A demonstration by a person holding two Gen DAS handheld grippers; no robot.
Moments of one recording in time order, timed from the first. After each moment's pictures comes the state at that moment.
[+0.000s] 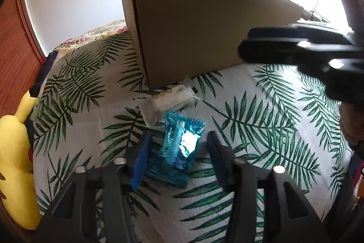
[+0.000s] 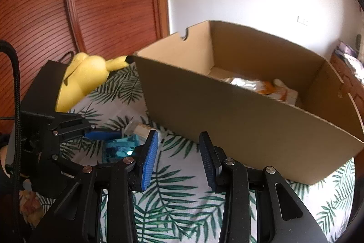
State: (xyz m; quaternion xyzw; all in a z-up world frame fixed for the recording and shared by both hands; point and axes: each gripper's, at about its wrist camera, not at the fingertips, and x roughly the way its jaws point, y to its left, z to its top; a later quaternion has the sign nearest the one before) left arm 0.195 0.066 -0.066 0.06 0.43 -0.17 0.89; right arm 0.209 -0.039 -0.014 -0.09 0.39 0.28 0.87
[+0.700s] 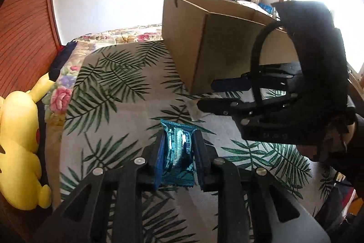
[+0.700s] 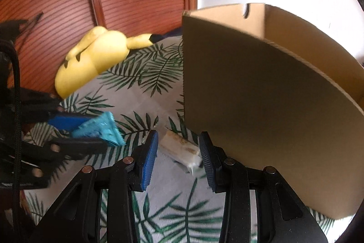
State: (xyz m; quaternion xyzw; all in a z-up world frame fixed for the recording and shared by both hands) left arm 0.168 0.129 -0.043 -0.01 0.39 -0.13 0.91; right arm 0.239 0.023 -0.058 -0.14 0.41 0.35 0.83
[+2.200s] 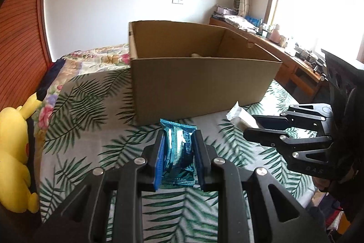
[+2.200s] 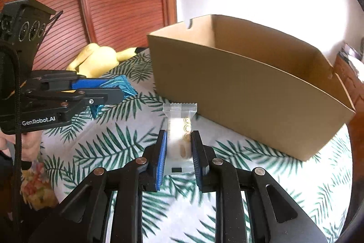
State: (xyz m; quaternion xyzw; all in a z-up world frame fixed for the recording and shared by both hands) left arm 0.157 0.054 0.002 -0.02 0.35 -0.17 0.92; right arm 0.163 -0.085 0.005 -0.09 0.39 0.29 0.87
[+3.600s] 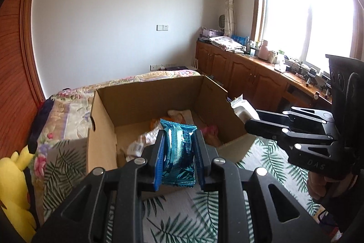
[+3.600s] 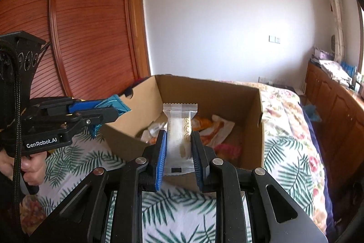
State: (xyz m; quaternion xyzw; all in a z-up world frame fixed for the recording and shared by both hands) left arm 0.224 -0.008 0.084 0.01 0.27 -0.19 0.94; right arm 0.214 -0.166 0.080 -0.03 0.29 0.23 0.93
